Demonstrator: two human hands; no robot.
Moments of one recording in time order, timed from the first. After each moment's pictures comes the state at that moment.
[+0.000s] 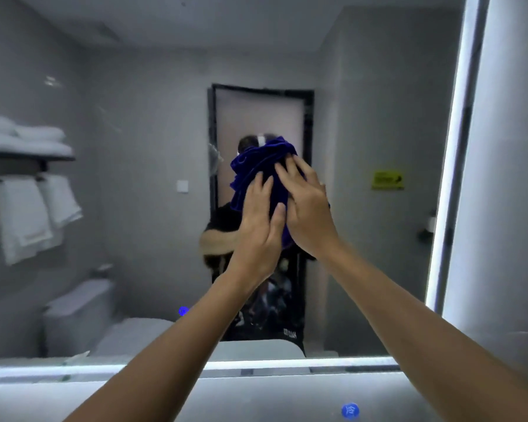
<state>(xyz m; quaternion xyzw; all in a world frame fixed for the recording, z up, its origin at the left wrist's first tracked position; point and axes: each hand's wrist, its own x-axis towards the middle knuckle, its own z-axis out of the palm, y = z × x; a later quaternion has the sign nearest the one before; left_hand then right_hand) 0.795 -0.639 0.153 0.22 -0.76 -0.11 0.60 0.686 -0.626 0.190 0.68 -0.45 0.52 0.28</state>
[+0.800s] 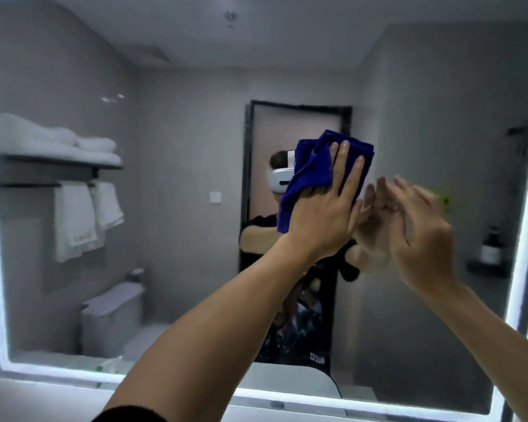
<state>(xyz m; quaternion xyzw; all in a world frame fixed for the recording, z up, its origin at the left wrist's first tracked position) 0.775 -0.685 0.214 0.30 -0.77 0.35 0.44 0.626 -0.610 0.184 0.59 -0.43 0.56 0.39</state>
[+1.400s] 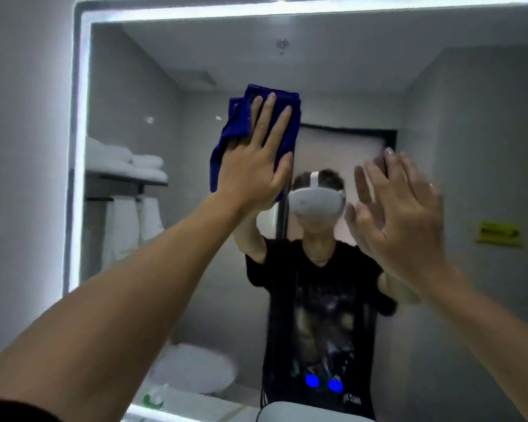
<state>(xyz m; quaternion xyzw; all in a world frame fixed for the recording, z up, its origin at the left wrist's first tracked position) 1.029 -0.762 0.305 0.38 -0.66 0.42 0.49 0.793 -0.687 0.240 0.59 -0.43 0.47 0.50</state>
